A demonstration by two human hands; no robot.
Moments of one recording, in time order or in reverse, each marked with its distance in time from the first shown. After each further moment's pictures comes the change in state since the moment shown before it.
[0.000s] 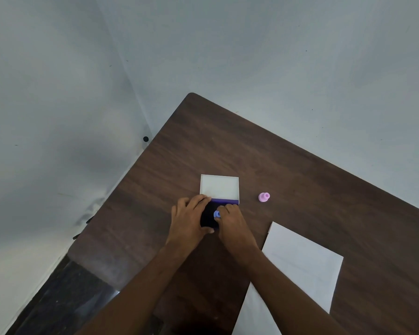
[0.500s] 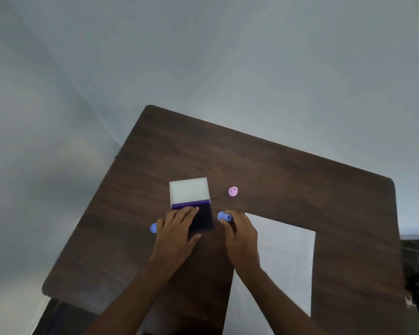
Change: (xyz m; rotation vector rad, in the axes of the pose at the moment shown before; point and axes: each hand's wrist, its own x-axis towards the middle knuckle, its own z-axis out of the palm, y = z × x) left_hand -0.017 0.029 0.006 0.090 0.028 0.206; right_hand -0.071 0.035 -0.022 0.512 0.560 0.243
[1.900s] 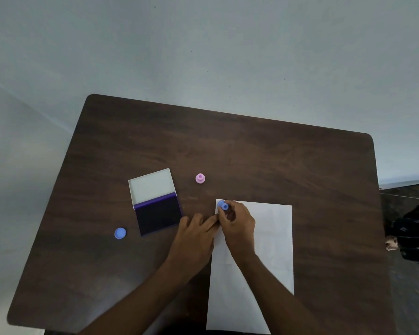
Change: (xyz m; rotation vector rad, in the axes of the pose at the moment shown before) left_hand 0.013 0.088 0.062 0.197 -0.073 0.445; right_hand 0.021 0.071 -0.020 0.054 0.056 0.370
